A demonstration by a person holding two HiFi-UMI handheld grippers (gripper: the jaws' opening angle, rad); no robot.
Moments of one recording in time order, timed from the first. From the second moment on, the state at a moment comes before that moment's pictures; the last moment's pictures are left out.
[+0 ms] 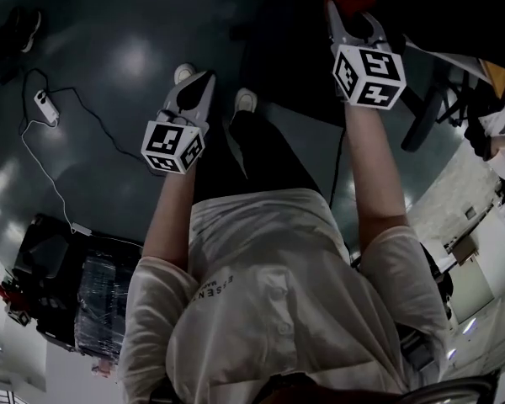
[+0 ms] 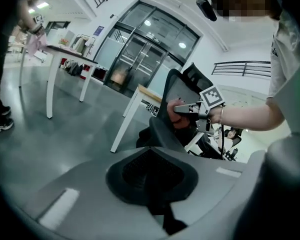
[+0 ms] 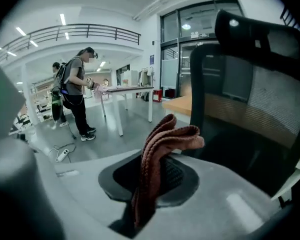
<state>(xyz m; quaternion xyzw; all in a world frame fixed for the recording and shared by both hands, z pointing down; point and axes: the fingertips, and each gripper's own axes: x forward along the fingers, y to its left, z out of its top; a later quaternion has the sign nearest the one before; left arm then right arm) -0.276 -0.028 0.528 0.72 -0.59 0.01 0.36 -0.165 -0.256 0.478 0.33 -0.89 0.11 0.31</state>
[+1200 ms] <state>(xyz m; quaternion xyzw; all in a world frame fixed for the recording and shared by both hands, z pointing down) -0.360 -0.062 0.530 0.80 -0.46 0.03 0.38 -0.294 -0.229 0.549 0.24 -0.84 0.14 0.47</state>
